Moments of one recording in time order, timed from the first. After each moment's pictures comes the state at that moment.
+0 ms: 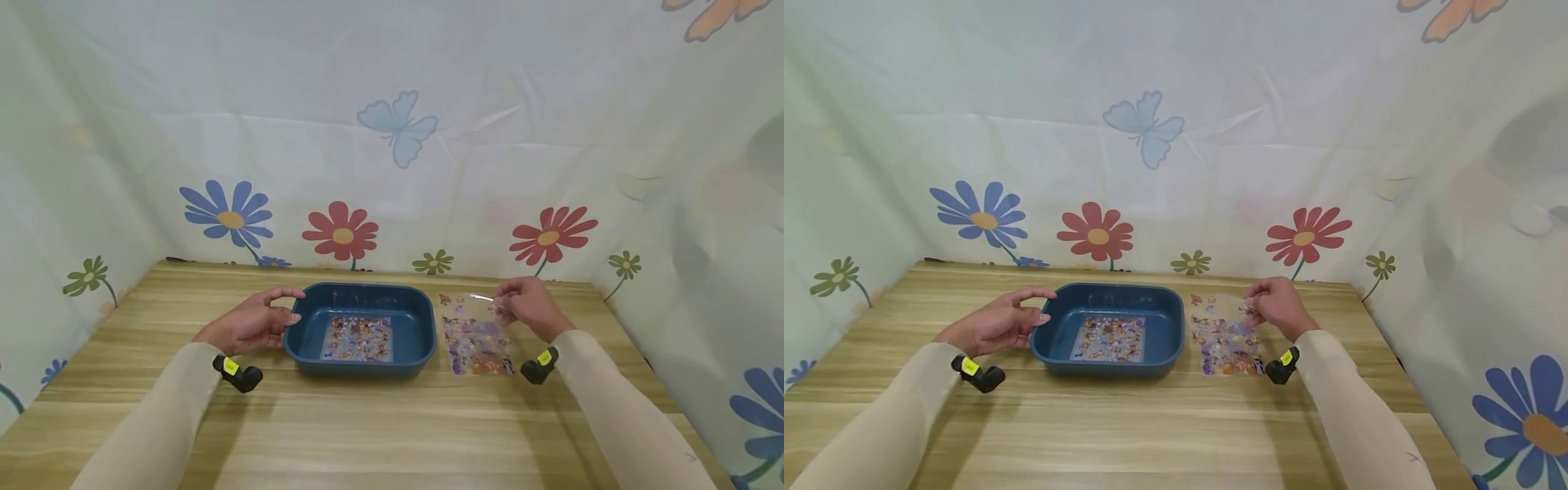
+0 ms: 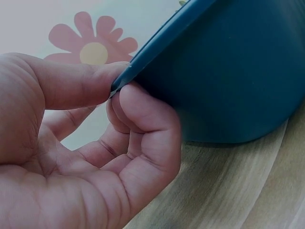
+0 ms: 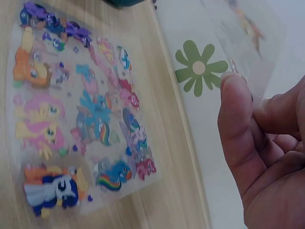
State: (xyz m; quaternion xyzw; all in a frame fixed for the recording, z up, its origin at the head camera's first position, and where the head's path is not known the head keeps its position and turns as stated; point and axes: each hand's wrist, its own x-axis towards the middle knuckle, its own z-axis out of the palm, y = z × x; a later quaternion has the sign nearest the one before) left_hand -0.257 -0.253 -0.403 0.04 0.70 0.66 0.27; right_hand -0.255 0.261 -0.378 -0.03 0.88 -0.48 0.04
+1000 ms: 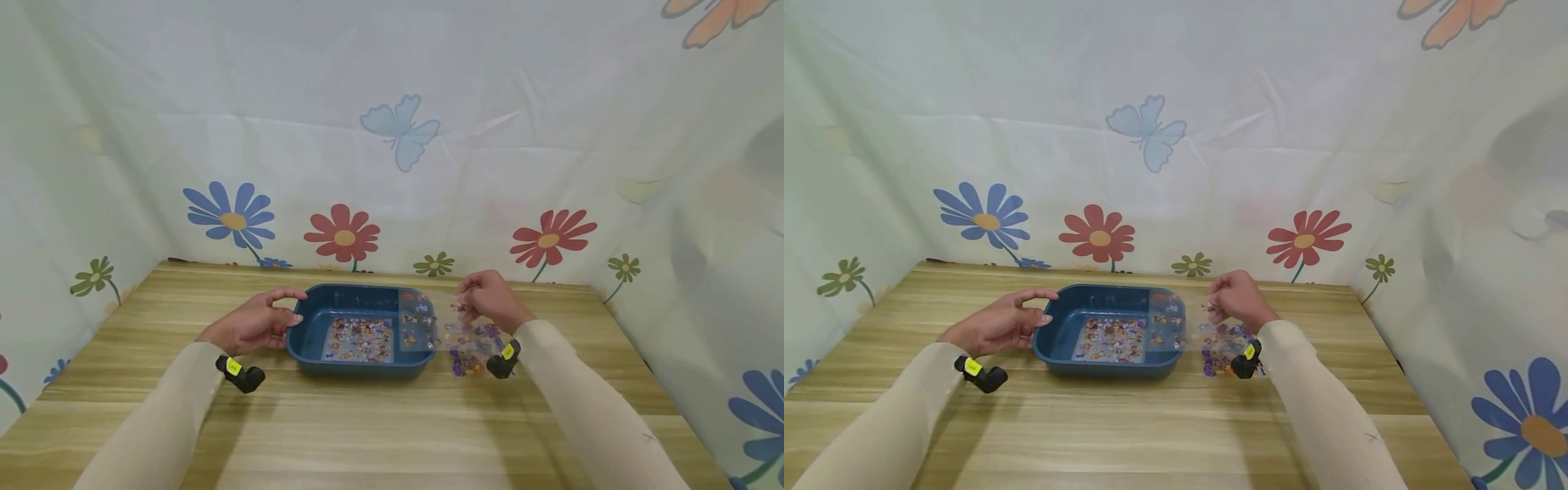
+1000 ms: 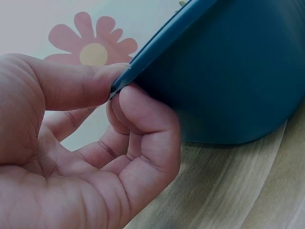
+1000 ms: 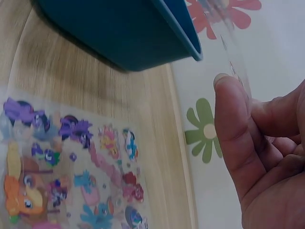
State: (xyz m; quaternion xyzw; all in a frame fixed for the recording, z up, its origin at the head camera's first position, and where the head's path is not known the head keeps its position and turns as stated) left_hand -0.257 -0.253 -0.404 0.05 0.70 0.66 0.27; right_hand -0.263 0.197 -0.365 -0.07 0.85 -0.51 0.08
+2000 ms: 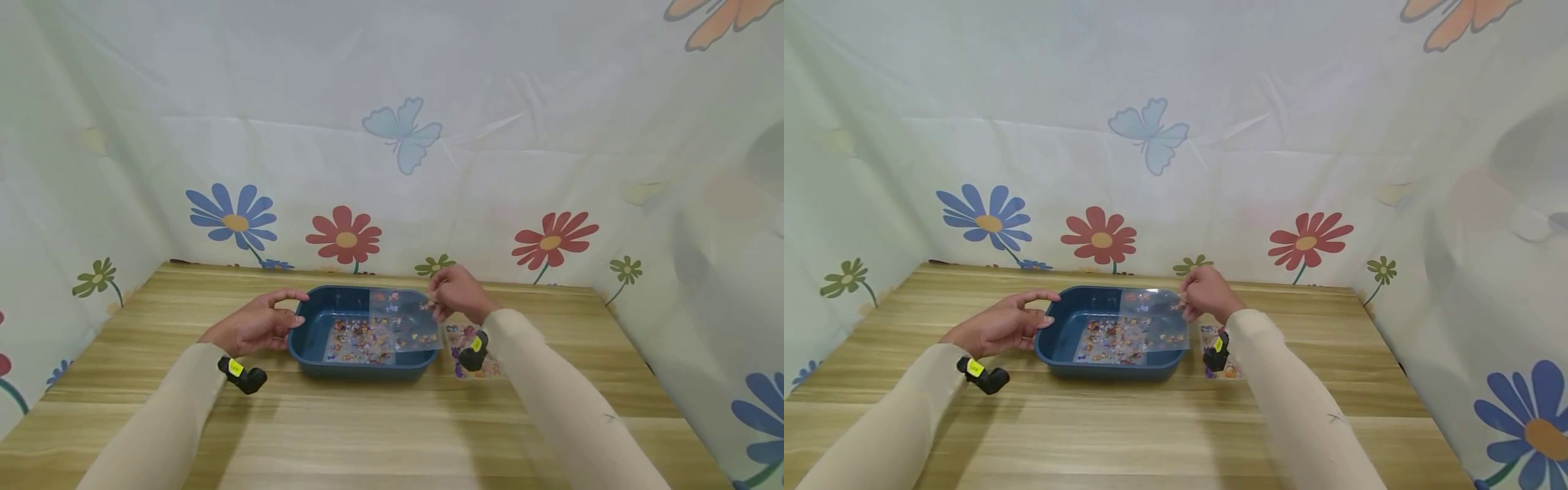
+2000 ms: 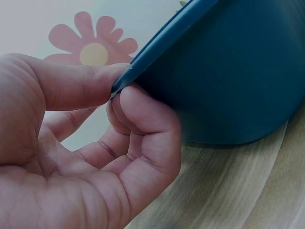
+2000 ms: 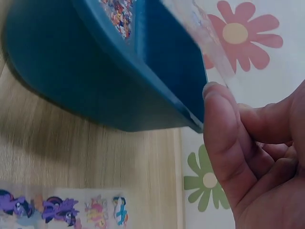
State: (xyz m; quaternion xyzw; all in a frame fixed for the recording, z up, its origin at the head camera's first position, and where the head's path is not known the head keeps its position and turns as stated) left_hand -0.257 -0.253 -0.402 0.05 0.70 0.66 0.27; right_hand -0.278 0.141 -0.357 -0.09 0.86 -0.49 0.11
